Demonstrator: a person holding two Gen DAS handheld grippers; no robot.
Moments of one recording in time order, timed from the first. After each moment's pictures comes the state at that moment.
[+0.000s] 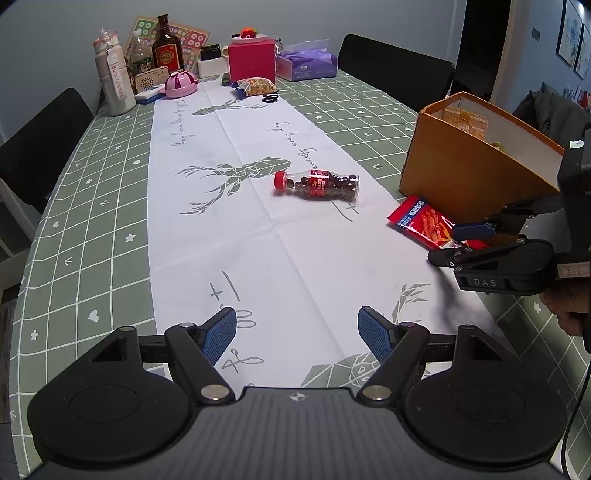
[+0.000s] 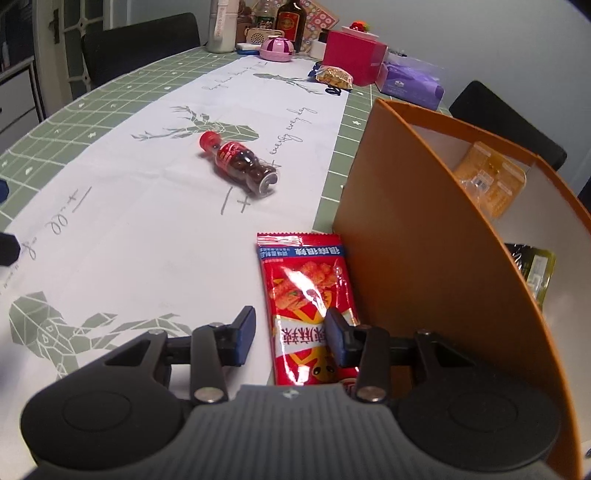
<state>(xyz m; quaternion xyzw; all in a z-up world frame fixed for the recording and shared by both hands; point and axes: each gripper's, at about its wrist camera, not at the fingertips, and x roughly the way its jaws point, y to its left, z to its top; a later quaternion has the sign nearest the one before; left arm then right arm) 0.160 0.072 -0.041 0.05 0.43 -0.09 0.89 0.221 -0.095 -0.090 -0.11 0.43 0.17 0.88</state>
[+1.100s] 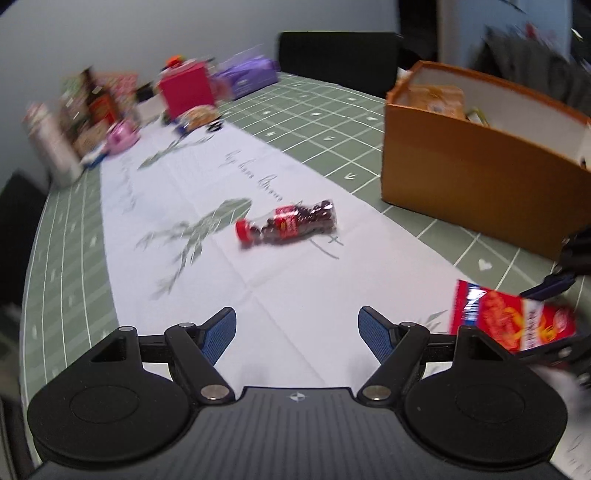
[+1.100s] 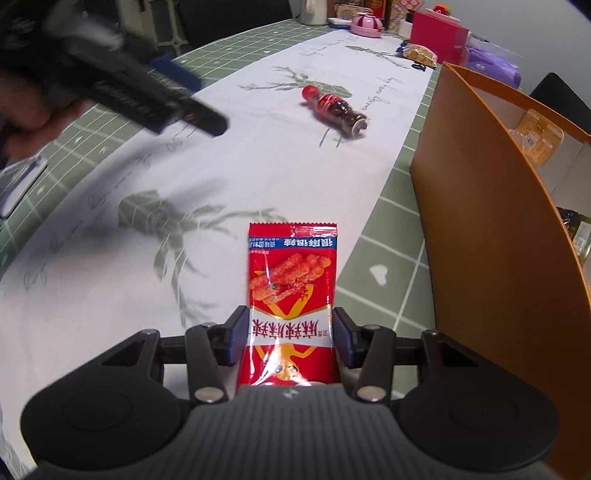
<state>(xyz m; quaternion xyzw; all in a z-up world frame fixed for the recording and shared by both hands) 0.222 0.032 -0.055 0.19 0.41 -0.17 0.88 0.152 -0.123 -0.083 -0.14 0.47 0.30 0.82</state>
